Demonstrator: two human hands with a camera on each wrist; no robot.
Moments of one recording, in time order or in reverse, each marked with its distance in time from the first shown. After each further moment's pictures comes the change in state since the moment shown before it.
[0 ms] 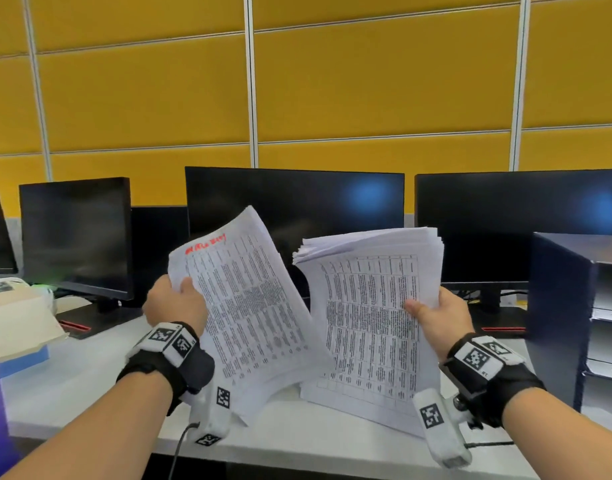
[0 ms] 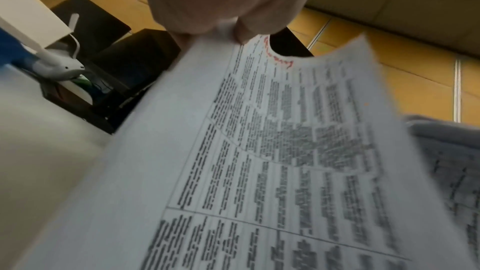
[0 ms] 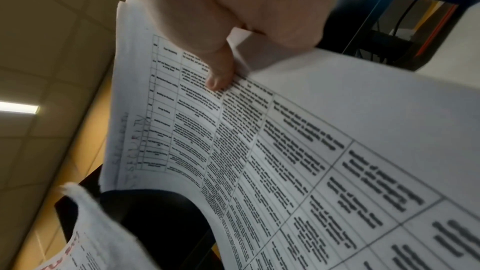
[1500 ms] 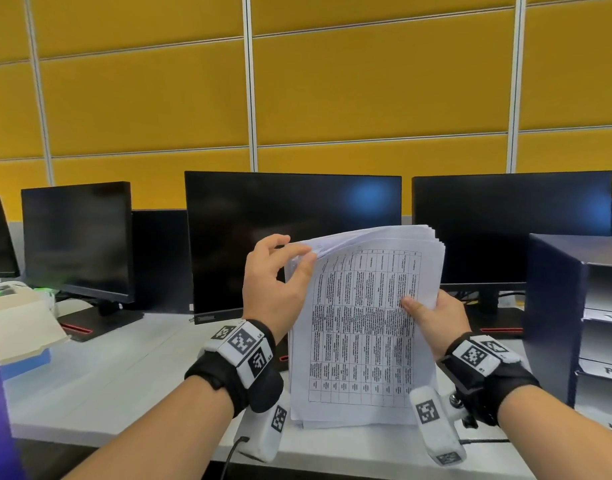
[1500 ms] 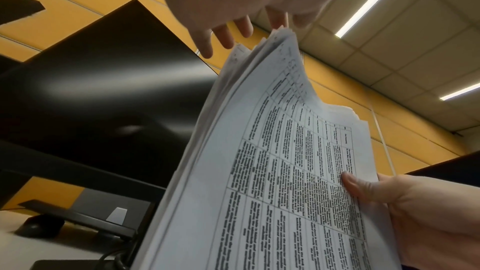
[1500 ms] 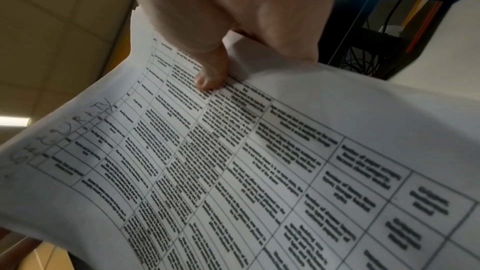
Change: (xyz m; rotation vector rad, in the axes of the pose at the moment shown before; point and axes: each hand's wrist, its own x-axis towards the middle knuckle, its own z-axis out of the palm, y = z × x) left_hand -0.087 0.066 0.033 -0.255 -0.399 0.601; right_hand 0.013 0.012 0.000 -0.001 0.017 -0.046
